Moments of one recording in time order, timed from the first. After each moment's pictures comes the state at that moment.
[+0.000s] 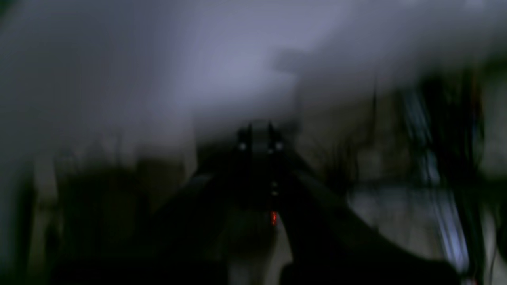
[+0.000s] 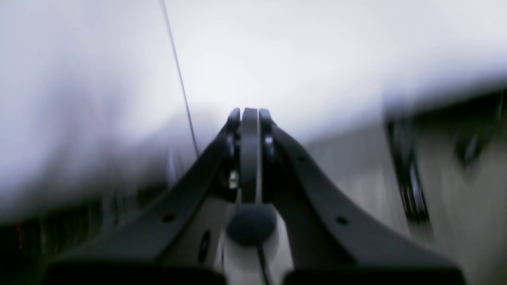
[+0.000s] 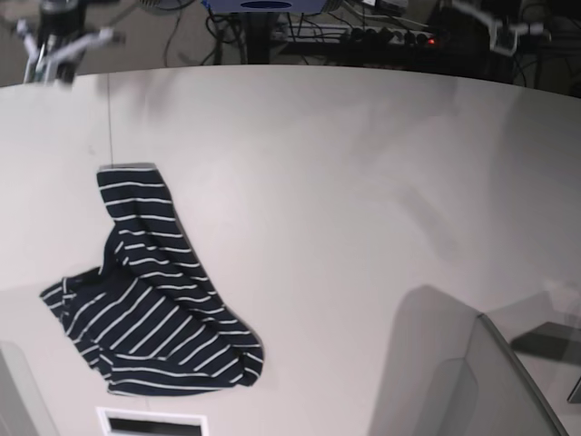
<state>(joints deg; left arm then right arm) 47.5 -23.5 -9.0 77.4 -4.7 -1.5 -24.3 -40.4 -3.9 24.2 97.9 1.3 9.9 -8.7</state>
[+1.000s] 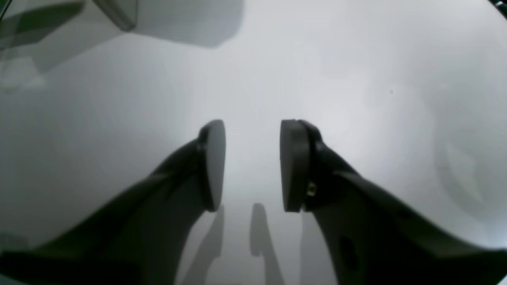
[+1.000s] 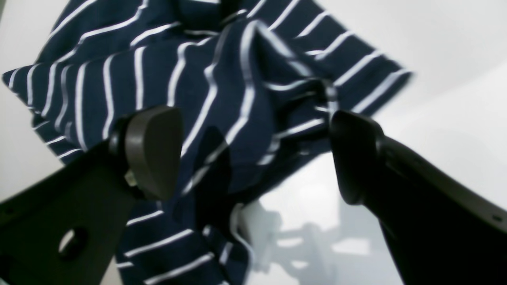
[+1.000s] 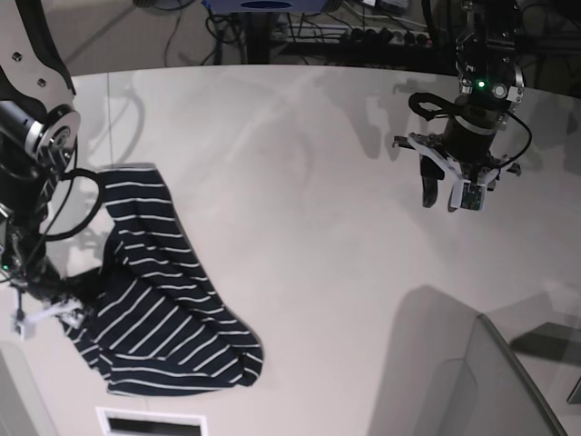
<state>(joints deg) 23.5 -14.9 -7.1 103.5 -4.2 -8.5 23.5 32.1 11.9 35.3 32.6 2.1 23.9 -22.0</state>
